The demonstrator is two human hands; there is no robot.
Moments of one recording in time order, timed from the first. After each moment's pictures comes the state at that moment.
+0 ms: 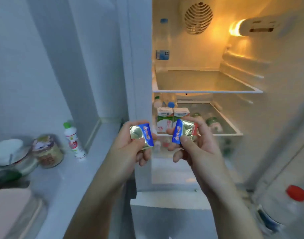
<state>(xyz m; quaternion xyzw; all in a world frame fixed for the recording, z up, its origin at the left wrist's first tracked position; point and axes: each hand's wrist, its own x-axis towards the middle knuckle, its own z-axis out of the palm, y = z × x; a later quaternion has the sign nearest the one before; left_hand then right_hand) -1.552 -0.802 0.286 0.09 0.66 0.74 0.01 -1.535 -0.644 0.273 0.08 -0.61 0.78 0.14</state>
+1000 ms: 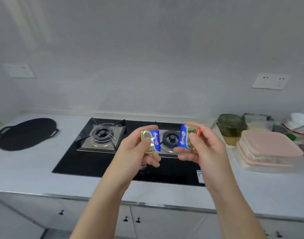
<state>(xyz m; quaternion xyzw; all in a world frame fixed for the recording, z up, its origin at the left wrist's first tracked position) -1.011 -0.911 0.247 -0.46 0.51 0.55 -0.48 -1.181 -0.905 0.244 0.47 -0.47 0.59 -0.45</state>
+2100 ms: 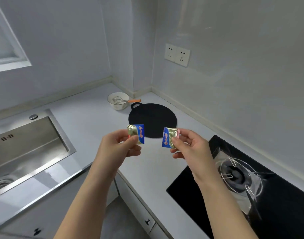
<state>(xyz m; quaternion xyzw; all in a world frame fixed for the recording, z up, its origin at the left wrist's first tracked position) -0.506 -0.987 0.178 -0.68 0.21 0.29 -0.64 -0.654 -1.111 0.175 0.66 -0.37 0.30 -0.59</state>
